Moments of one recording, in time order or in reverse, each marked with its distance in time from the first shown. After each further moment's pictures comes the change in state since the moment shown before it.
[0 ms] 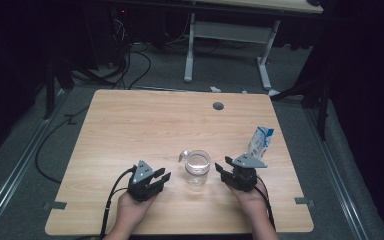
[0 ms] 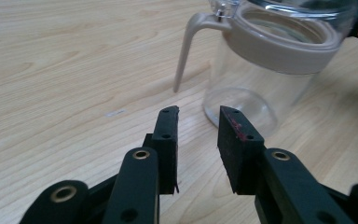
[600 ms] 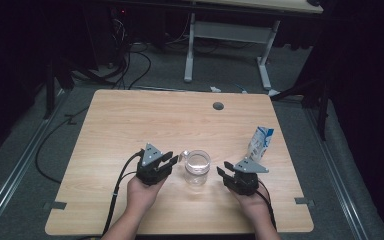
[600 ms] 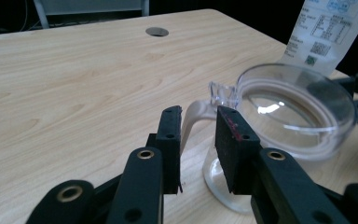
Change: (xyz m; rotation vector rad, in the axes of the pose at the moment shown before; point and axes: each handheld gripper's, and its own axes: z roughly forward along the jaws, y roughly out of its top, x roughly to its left) left arm -0.005 0.049 0.018 -0.049 0.039 -0.003; right arm 0.003 -0.011 -0.006 0.012 0.025 -0.041
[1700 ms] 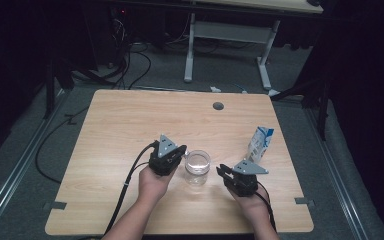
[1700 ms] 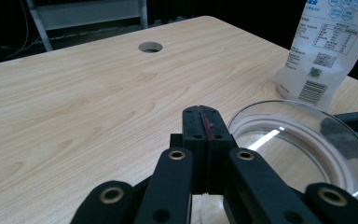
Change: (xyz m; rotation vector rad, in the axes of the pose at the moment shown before) left arm -0.014 0.022 0.028 -0.004 0.006 0.073; right arm 0.006 0.003 -0.005 -0.014 0.036 -0.009
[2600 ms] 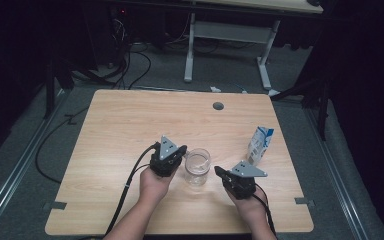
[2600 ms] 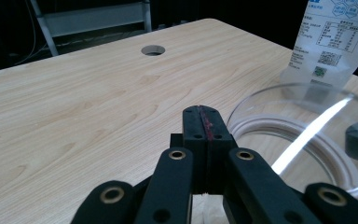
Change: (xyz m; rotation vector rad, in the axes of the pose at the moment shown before) left arm -0.002 -0.004 0.002 -0.013 0.023 0.011; right arm 0.014 0.006 -0.006 -0.037 0.027 -0.014
